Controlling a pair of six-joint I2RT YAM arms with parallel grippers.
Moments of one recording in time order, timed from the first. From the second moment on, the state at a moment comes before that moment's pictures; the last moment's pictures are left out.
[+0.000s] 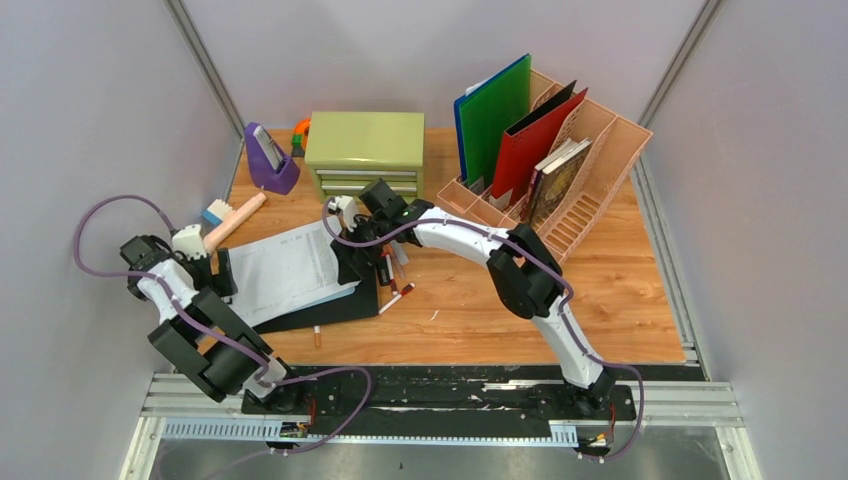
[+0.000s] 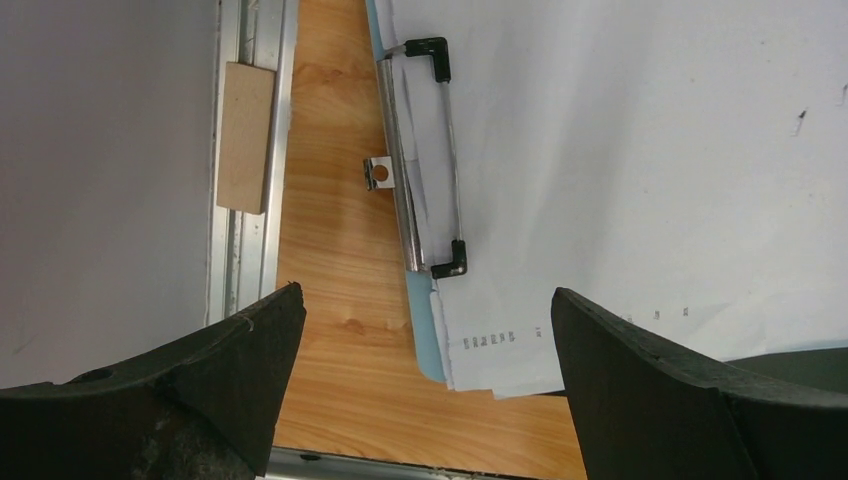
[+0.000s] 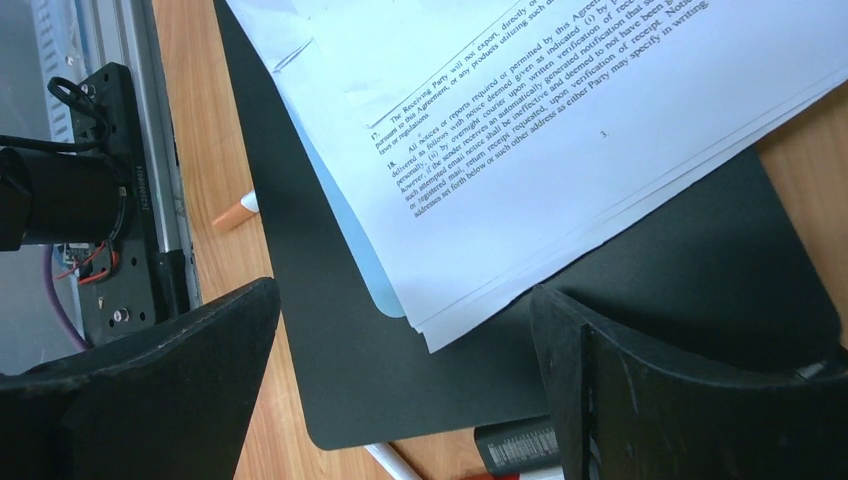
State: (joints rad) left arm 0.86 1.34 0.89 -0.68 0.35 0.58; right arm 0.89 2.29 1.89 -0.39 -0.61 0.00
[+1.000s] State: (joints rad) left arm 0.88 1.65 0.95 -0.65 0.54 0.77; right arm 0.88 2.37 1.93 -0.39 -0.67 0.11
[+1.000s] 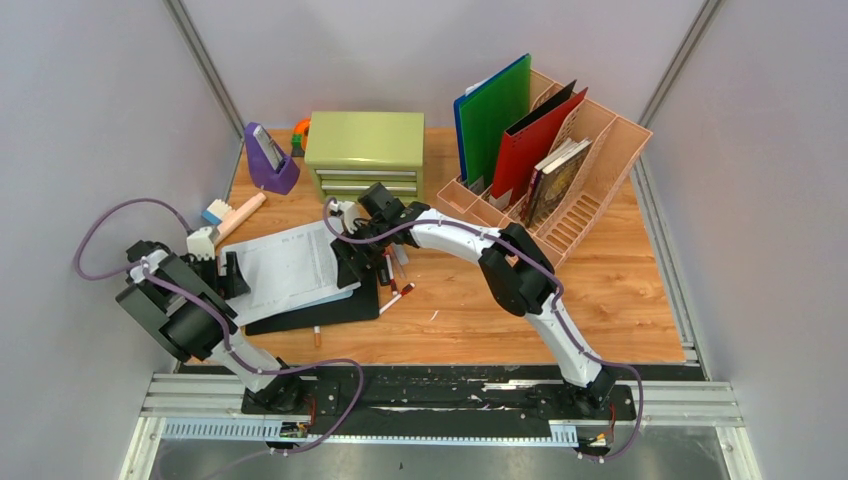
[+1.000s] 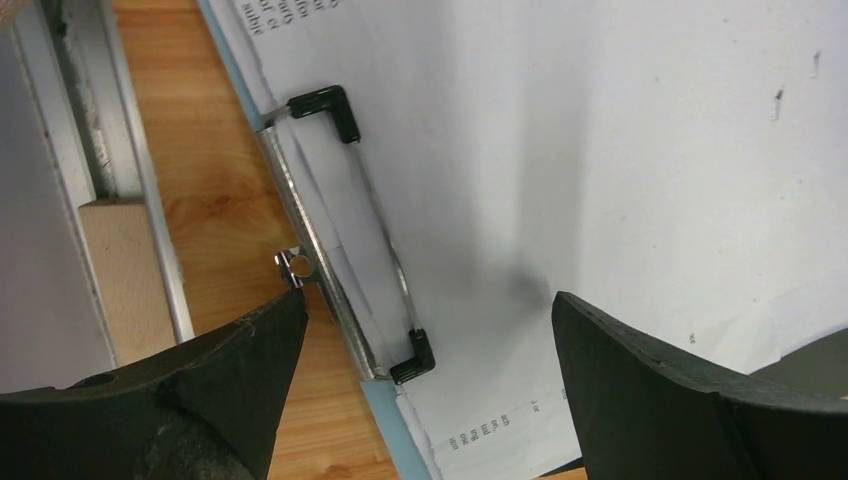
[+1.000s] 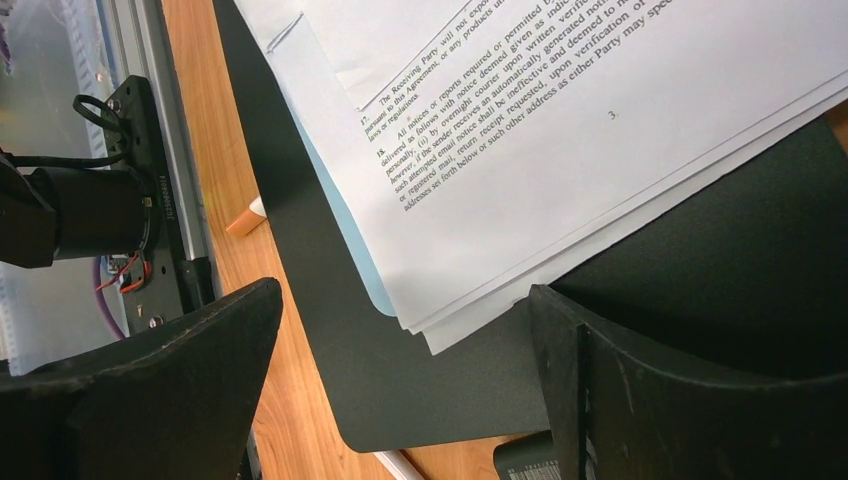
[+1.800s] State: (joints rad) left arm 0.90 1.72 1.12 -1.01 0.76 1.04; right arm 0.86 2.38 1.93 -0.40 -0.72 0.14
